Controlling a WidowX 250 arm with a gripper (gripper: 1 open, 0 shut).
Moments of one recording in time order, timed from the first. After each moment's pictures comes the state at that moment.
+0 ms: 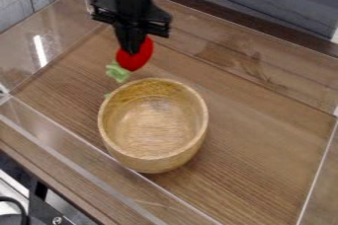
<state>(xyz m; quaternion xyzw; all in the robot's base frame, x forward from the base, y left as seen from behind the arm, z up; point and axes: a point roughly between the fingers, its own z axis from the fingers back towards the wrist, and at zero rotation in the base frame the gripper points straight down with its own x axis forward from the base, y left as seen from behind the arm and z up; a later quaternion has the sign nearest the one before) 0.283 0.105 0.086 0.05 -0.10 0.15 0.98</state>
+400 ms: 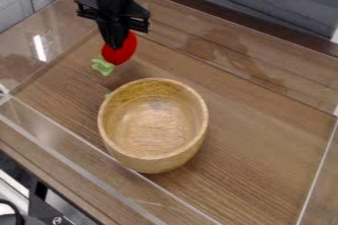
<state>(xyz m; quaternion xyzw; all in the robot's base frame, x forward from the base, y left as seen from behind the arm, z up) 0.291 0.140 0.073 0.05 -0.09 0.14 0.98</state>
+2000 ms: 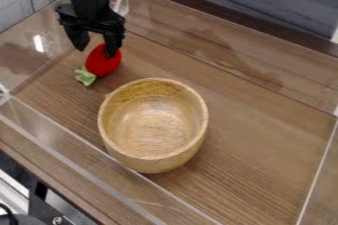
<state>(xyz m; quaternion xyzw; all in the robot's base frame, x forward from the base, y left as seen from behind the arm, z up) 0.291 0.149 0.057 0.02 -0.09 0.12 0.99</state>
